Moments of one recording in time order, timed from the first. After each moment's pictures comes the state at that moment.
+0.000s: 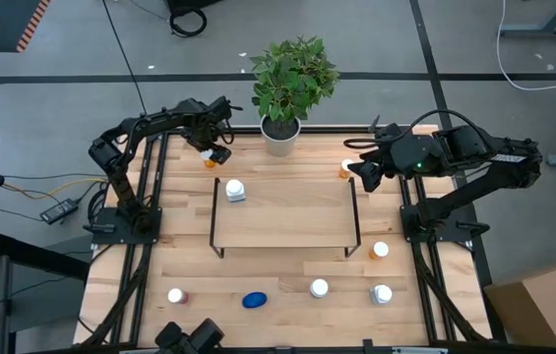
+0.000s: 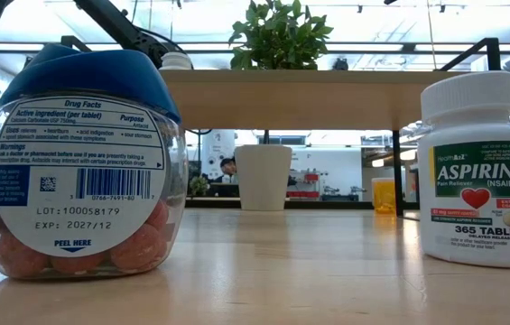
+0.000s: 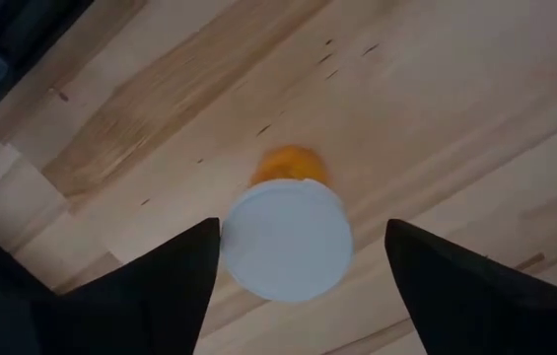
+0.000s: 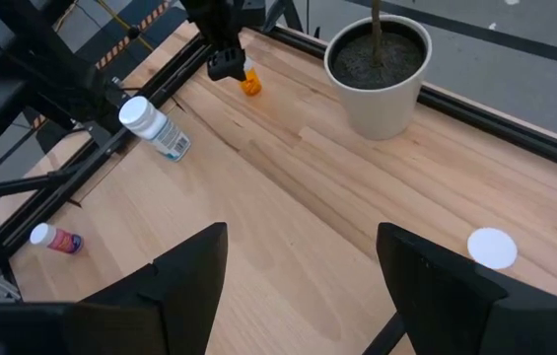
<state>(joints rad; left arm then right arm) 0.81 1.78 1.27 -1.01 -0.08 -0.09 0.14 1.12 1.53 -1.18 0.48 0.88</state>
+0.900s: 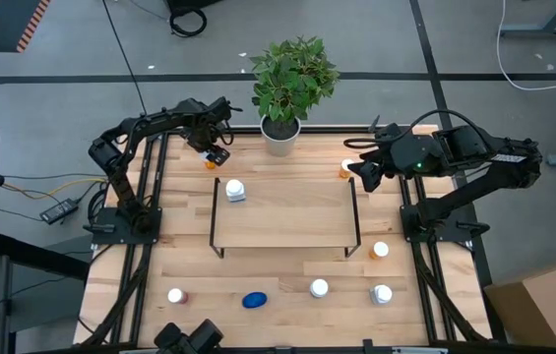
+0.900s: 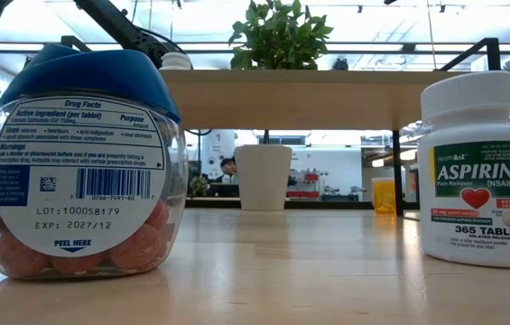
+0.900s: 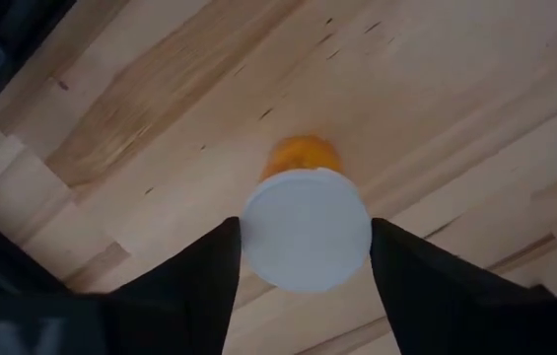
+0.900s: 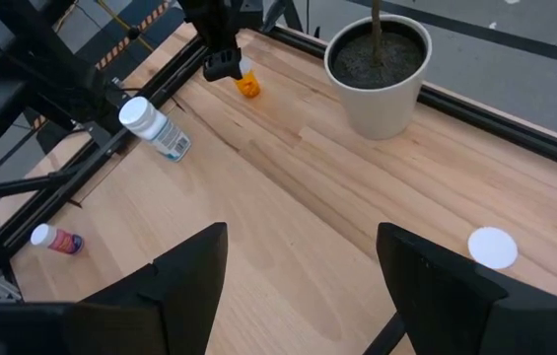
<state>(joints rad) 0.81 1.78 1.27 -1.04 -0.08 -0.07 0.14 1.12 1.53 -1.18 0.47 0.88</state>
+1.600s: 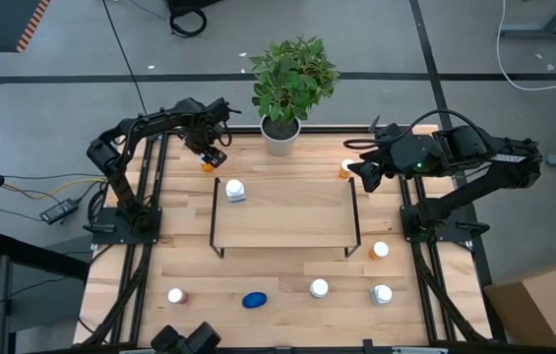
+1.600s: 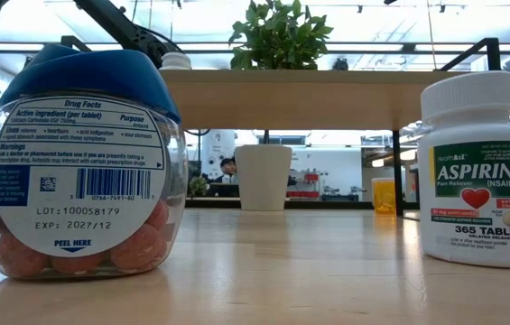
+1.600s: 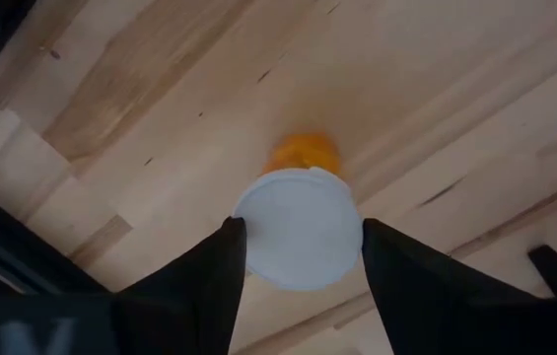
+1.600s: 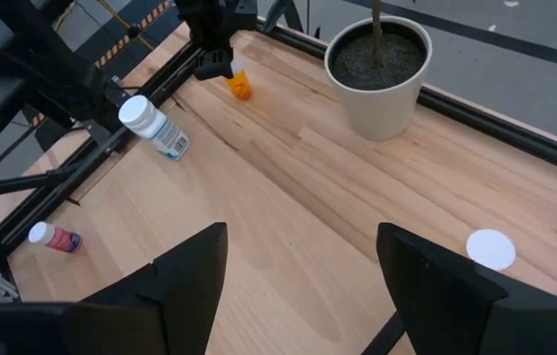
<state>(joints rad) 0.81 1.76 1.27 -1.10 -0.08 -0.04 0.14 1.12 1.53 -1.18 0.48 0.87</state>
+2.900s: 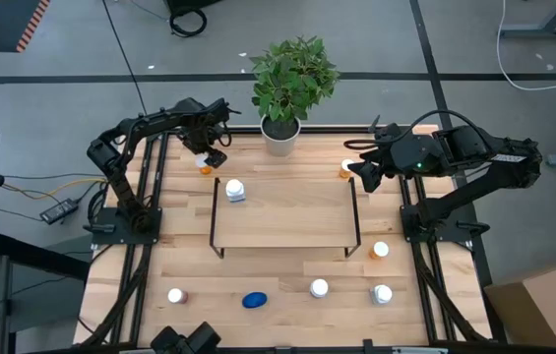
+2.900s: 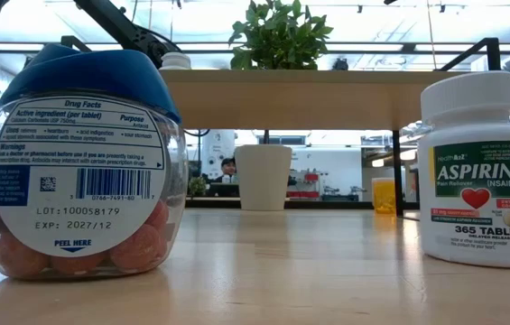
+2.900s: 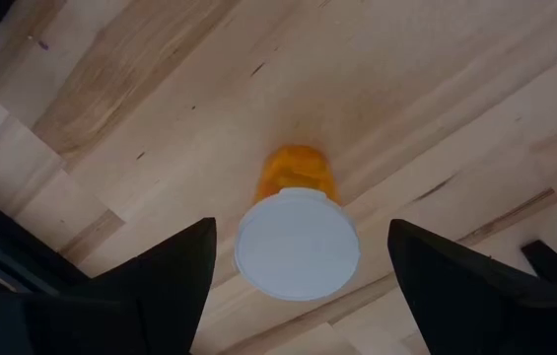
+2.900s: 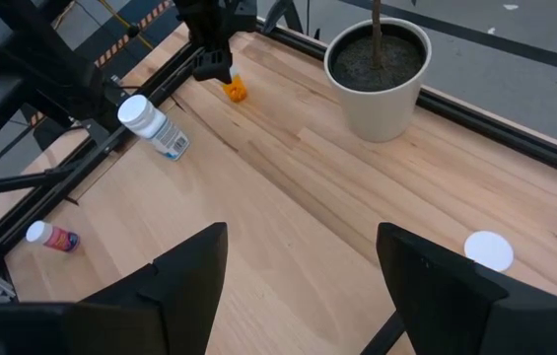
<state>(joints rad) 0.81 1.77 1.27 -1.11 -0.07 -0.04 0.14 1.12 1.53 -1.18 0.48 0.86</state>
